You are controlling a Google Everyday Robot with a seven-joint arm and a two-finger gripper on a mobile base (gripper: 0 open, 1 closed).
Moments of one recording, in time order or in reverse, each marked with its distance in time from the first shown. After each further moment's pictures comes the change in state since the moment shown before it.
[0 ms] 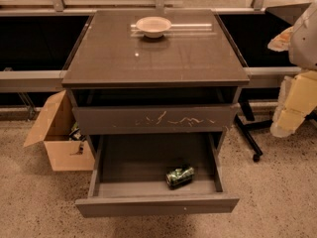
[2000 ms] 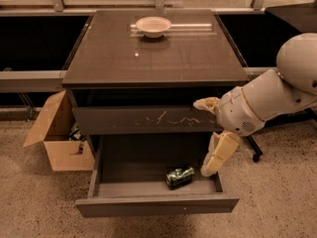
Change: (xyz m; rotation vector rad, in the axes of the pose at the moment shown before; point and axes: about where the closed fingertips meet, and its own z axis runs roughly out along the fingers) arm -0.076 0.058 0.169 -0.286 -0.501 -0.099
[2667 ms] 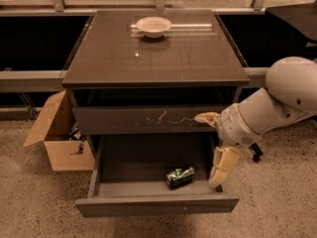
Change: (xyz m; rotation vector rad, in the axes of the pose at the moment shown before) arm 0.048 -0.002 0.031 -0.036 0.059 -0.064
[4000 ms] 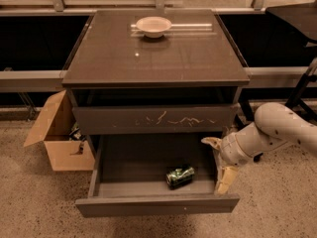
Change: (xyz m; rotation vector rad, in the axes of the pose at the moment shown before) arm 0.143 -0.029 0.104 -0.036 0.005 0.000
